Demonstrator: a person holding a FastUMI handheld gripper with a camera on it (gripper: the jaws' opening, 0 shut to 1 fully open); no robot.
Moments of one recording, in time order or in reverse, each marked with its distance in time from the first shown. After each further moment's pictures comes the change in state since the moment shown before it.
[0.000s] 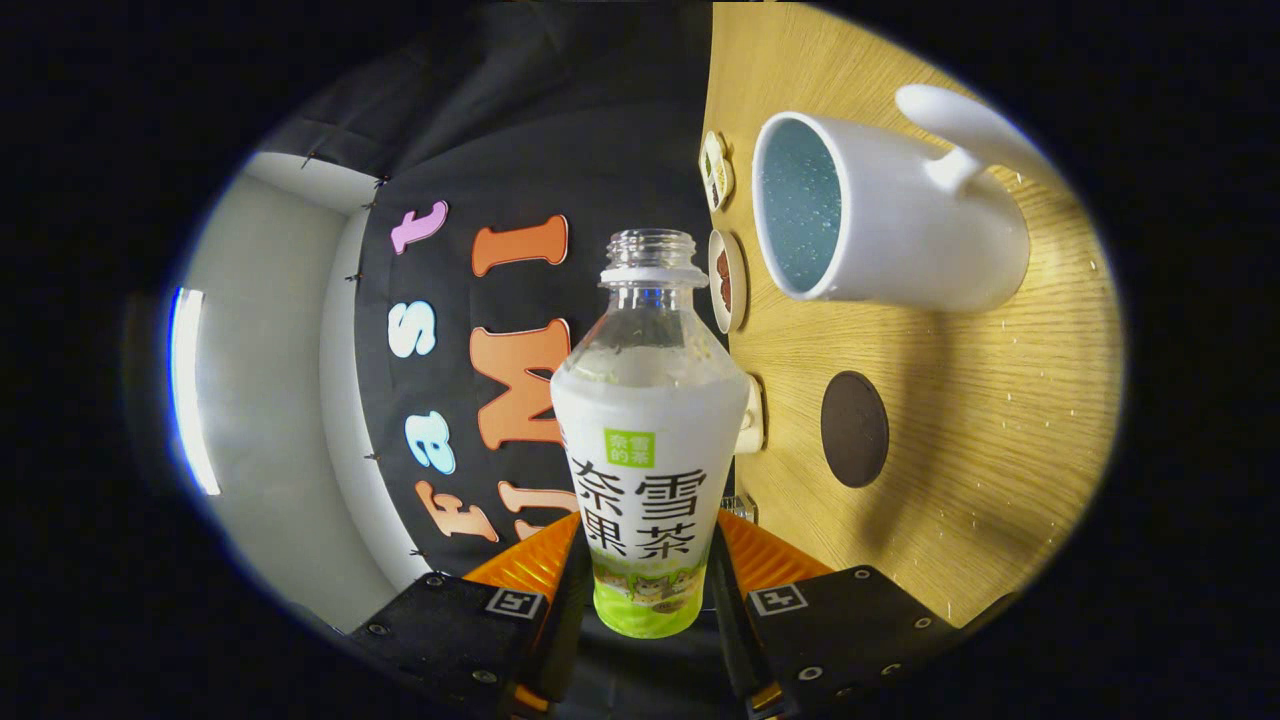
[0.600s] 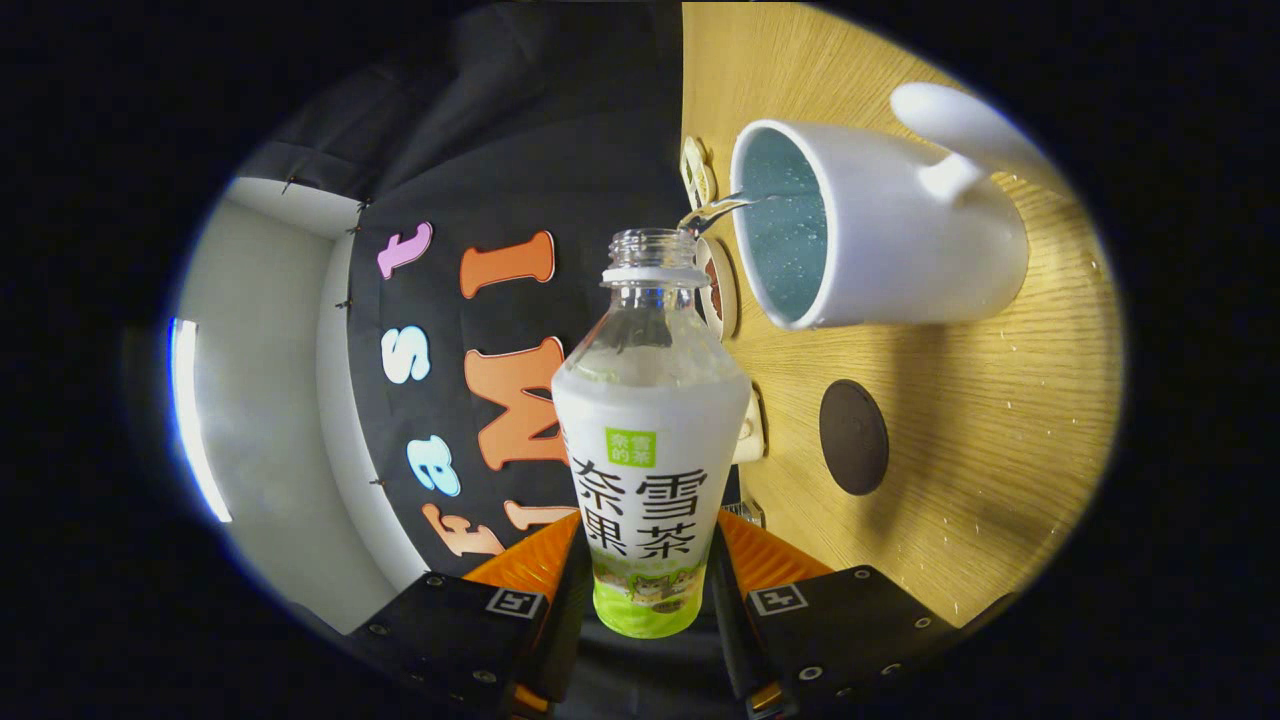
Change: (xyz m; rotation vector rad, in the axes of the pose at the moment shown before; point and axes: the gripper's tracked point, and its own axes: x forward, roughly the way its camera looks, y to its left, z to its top) arm 0.007 0.007 0.015 0.066 -0.030 -0.009
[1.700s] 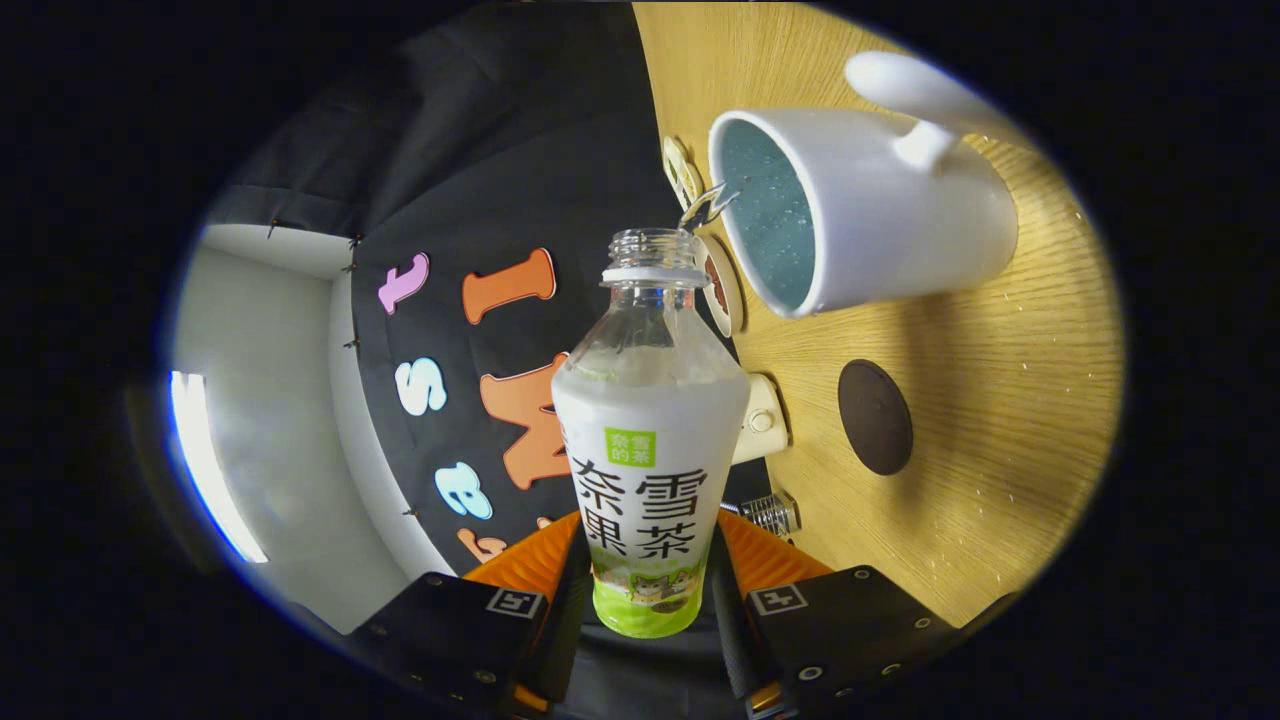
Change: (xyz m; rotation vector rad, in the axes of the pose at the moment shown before) arm -0.009 0.016 0.008 0.130 -0.008 0.045
